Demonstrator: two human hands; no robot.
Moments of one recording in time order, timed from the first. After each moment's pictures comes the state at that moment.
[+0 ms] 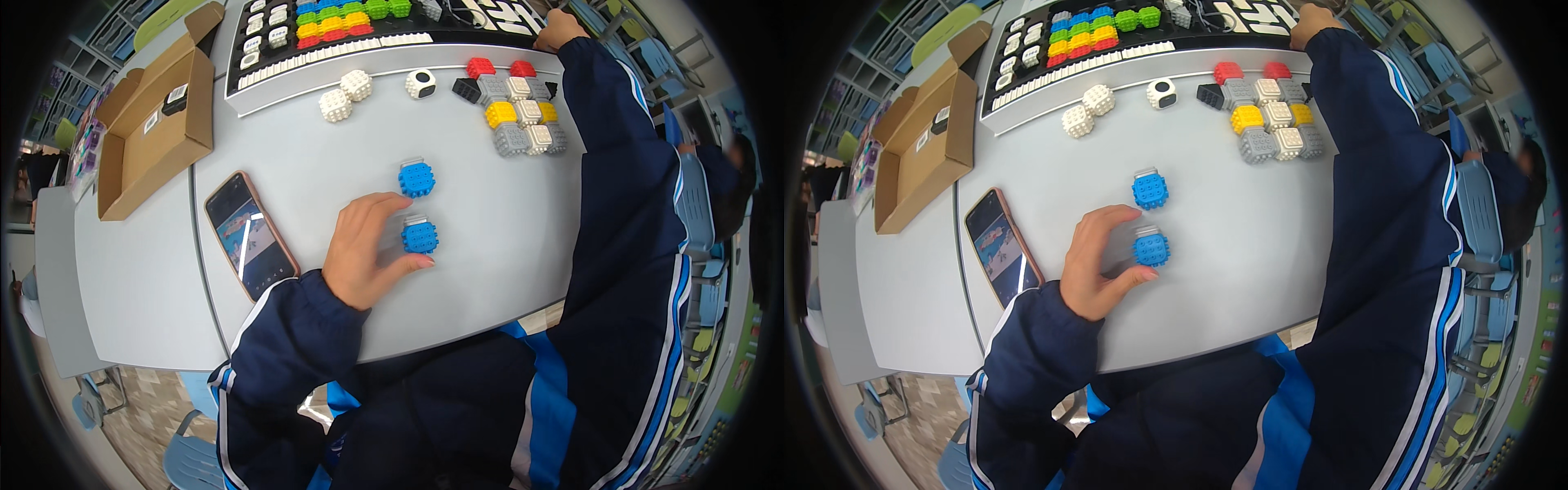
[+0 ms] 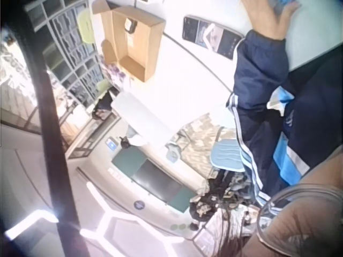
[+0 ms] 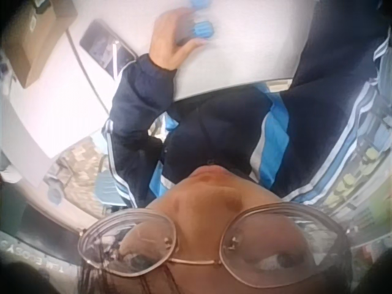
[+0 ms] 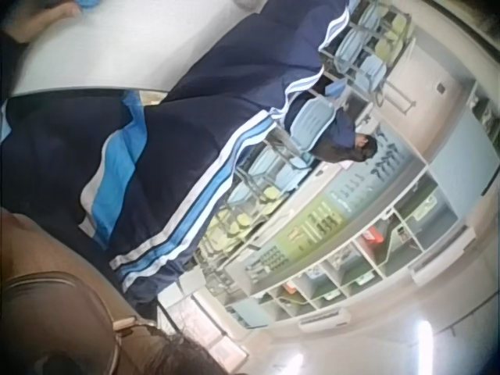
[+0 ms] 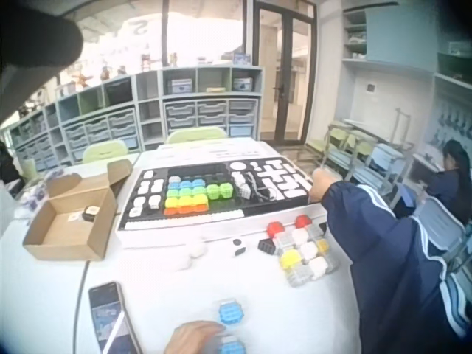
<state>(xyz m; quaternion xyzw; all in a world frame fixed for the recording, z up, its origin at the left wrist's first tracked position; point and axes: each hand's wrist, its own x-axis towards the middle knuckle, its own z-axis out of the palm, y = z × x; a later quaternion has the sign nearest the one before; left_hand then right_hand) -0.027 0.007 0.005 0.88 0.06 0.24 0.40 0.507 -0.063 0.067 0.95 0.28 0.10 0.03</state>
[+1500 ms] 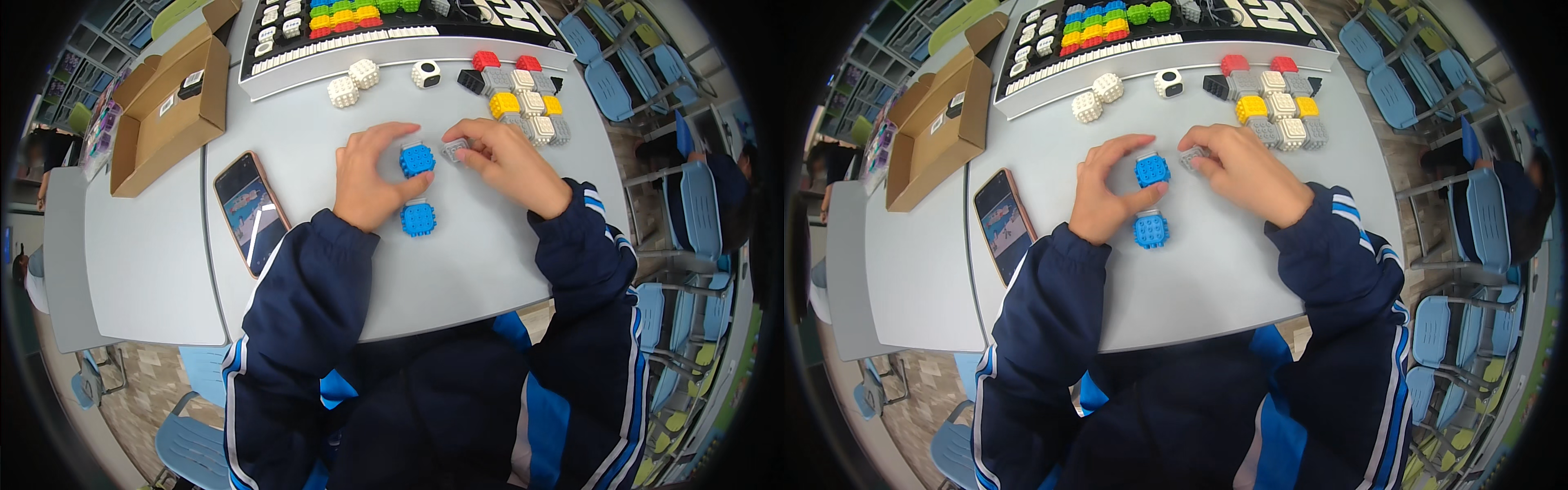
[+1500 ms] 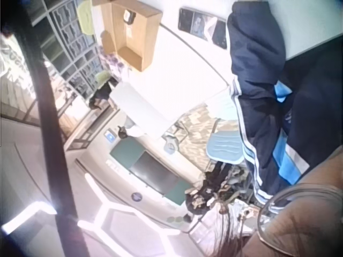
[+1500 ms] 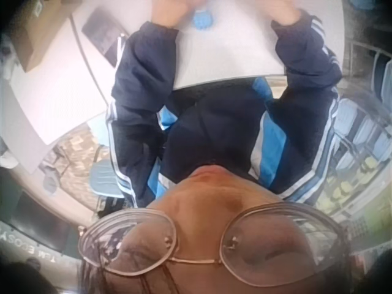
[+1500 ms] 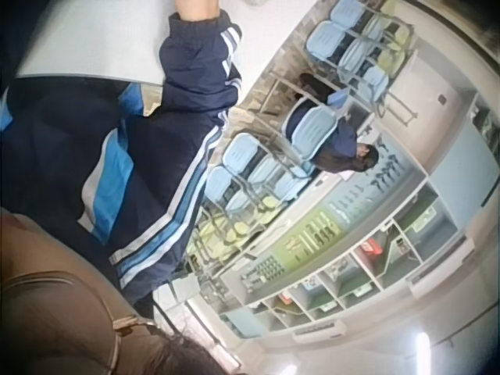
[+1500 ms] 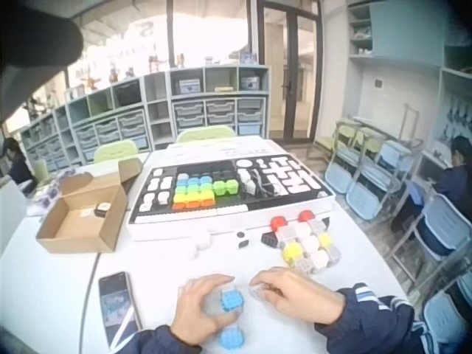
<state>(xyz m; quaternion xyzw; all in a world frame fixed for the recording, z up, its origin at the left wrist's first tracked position) 0.029 0.023 0.000 0.88 0.16 0.28 0.34 0.203 -0.128 0.050 0.73 0.57 -0.18 -0.33</state>
